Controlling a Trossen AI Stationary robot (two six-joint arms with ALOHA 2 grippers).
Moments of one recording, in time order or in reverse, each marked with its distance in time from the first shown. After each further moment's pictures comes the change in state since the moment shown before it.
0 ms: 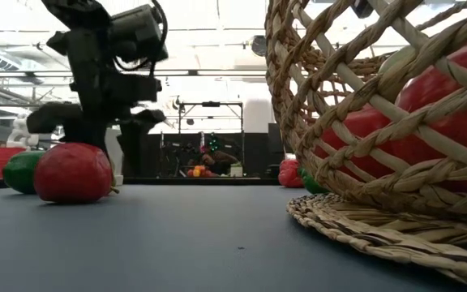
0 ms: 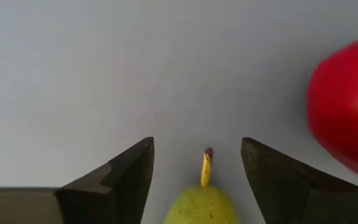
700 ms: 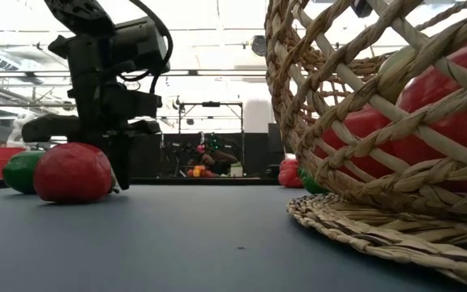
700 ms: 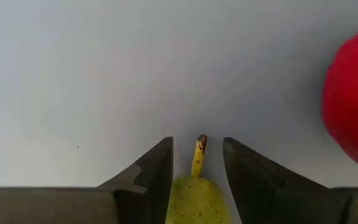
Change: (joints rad) left arm -0.012 0.065 0.017 -0.048 -0.034 -0.088; right arm -0.001 0.000 0.000 0.007 0.000 -0.005
